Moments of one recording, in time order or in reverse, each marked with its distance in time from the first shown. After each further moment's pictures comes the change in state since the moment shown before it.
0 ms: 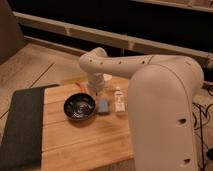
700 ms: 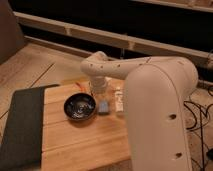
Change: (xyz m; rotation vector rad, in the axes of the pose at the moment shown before) arm -0.026 -0.033 0.024 0.079 -0.051 0.000
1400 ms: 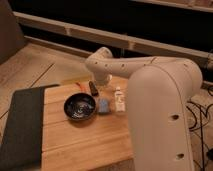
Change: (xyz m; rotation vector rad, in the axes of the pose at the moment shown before) arm -0.050 0.002 -0.012 -0.058 -0.165 -0.070
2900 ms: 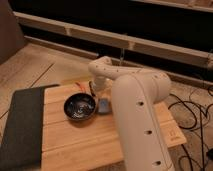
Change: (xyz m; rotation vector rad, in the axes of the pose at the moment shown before) arm -0.010 0.022 0.116 -0.135 0.180 -0.127
